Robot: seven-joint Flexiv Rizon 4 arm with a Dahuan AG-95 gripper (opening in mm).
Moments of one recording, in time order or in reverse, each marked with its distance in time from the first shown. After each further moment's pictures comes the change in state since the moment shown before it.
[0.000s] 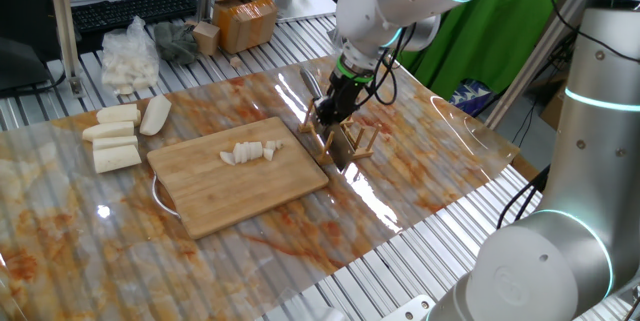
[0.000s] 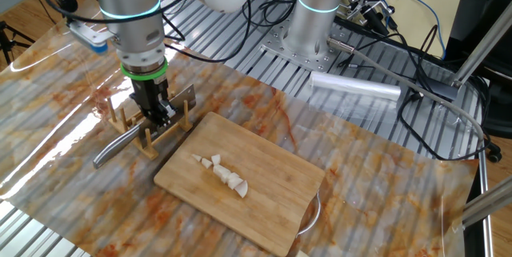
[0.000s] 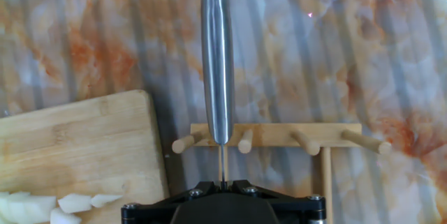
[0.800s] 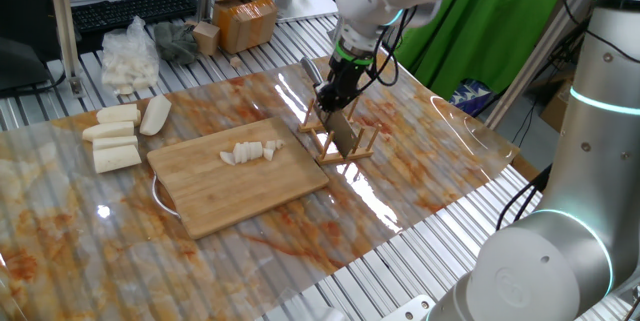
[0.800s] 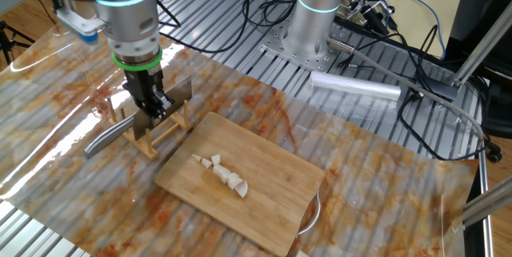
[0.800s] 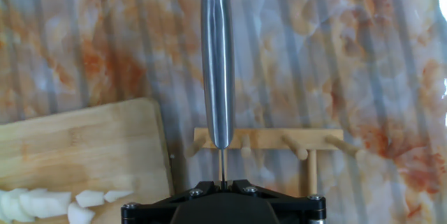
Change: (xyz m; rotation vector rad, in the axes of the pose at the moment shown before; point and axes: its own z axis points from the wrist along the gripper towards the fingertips) arm -0.009 0.002 -0.031 0.028 0.026 -0.008
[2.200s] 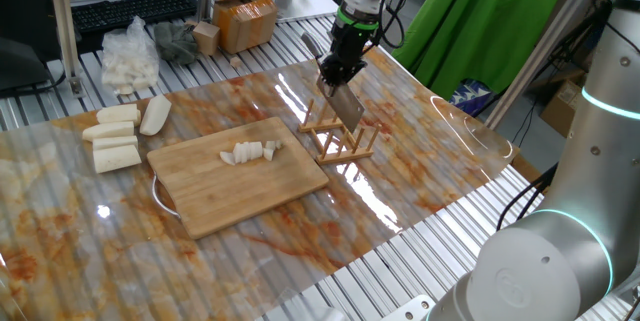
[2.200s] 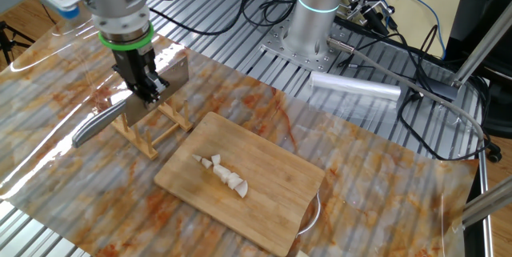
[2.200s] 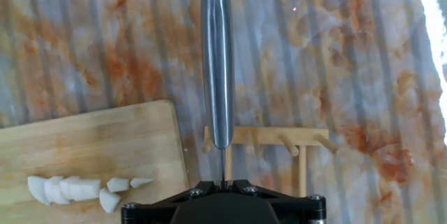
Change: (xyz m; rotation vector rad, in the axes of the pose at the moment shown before) arm -0.009 0.009 -0.075 0.038 0.045 -0.014
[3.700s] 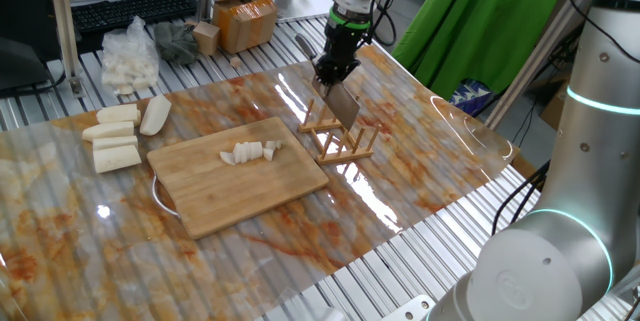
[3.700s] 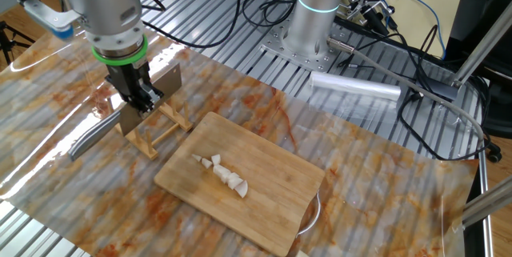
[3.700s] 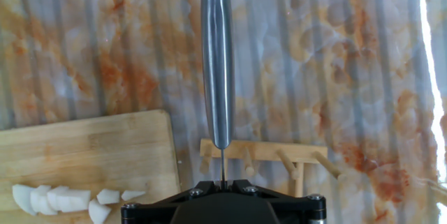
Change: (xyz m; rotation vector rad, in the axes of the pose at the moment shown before) arm -0.022 0.000 0.009 -0.005 0.023 -0.021
